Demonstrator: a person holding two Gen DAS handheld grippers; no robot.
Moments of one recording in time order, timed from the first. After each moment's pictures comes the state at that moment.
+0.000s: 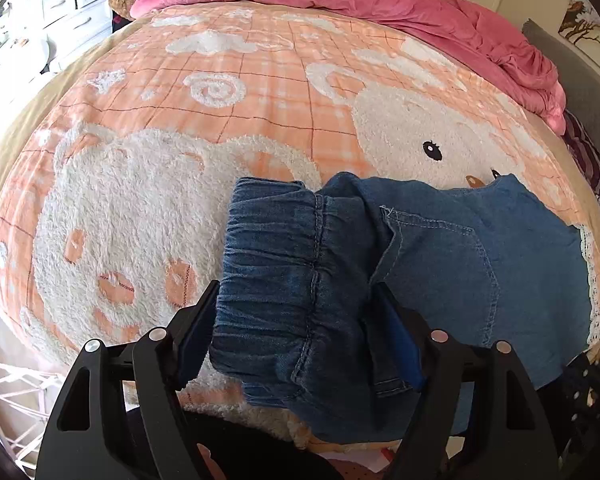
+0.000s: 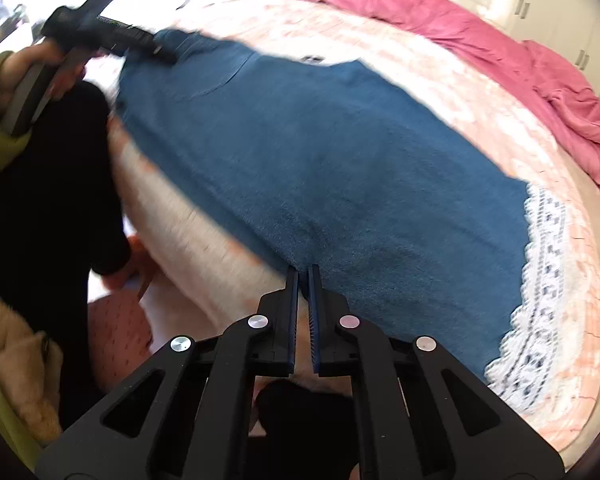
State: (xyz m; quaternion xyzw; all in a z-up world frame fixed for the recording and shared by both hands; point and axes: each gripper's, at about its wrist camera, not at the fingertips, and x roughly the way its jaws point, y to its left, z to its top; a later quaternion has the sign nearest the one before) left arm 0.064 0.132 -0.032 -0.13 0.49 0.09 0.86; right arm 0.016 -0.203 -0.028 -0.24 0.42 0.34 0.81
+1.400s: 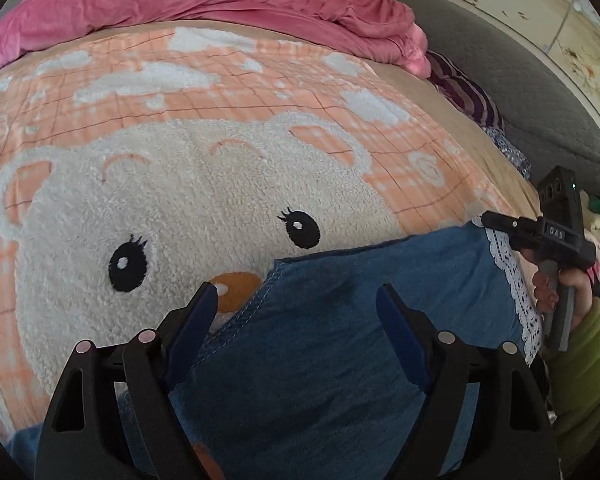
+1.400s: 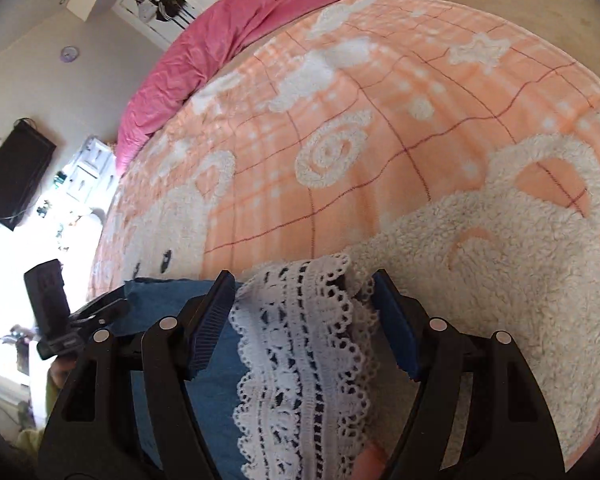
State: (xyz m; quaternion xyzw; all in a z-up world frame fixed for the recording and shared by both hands) left arm 0.226 -0.031 -0.044 -0.09 0.47 -0.20 0.86; right arm 0.242 -0.381 -0.034 0.23 0.49 0.22 0.81
